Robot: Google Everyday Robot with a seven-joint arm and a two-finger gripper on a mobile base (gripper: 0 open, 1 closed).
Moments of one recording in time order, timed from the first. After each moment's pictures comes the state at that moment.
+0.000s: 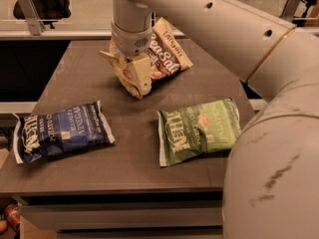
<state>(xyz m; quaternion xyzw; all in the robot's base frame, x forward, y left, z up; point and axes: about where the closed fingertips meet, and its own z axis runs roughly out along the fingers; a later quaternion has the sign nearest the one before) 0.620 0.071 0.878 -0.88 0.46 -0.03 0.11</state>
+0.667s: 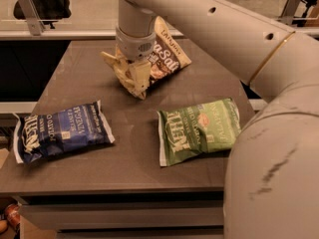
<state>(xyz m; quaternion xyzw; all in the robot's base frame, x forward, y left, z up) 0.622 0.066 0.863 -0.88 0.46 -0.01 0.11</state>
